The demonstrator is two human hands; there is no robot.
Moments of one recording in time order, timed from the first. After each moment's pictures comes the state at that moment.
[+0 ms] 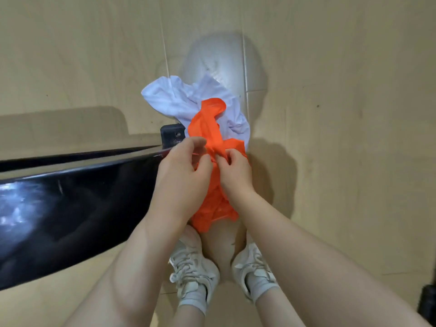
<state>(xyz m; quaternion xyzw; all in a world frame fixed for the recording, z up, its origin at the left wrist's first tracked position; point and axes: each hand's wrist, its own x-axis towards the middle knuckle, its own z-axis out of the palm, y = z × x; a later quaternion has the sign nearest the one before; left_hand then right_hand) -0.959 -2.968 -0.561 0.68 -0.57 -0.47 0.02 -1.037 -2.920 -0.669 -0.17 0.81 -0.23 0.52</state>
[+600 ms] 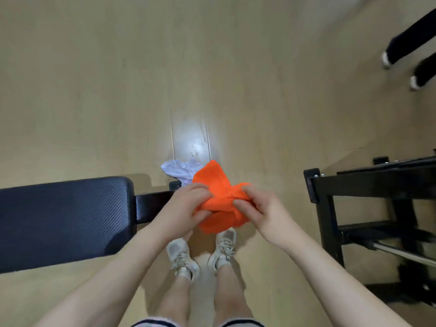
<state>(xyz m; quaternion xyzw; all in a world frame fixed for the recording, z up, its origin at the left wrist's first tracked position) -0.952 -2.974 -0.177 0.35 -0.81 -0.47 -0.01 -1.126 -2.891 -0.130 -0.49 0.69 -0.26 0.47</state>
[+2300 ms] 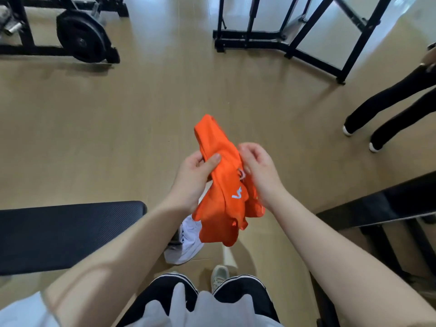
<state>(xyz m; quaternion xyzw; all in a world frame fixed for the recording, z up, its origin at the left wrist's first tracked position) -0.996 -2.927 0.063 0.42 -0.44 -0.71 0.35 -1.132 -2.894 0.054 -0.33 0.62 -0.55 0.45</state>
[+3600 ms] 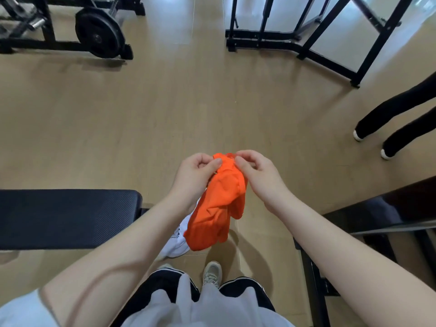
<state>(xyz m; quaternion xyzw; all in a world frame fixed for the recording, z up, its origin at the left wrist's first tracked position) -1.040 -2.885 0.054 0.52 -0.46 -0.63 0.35 -1.175 -2.848 0.065 -0.42 0.70 -0.40 0.43</state>
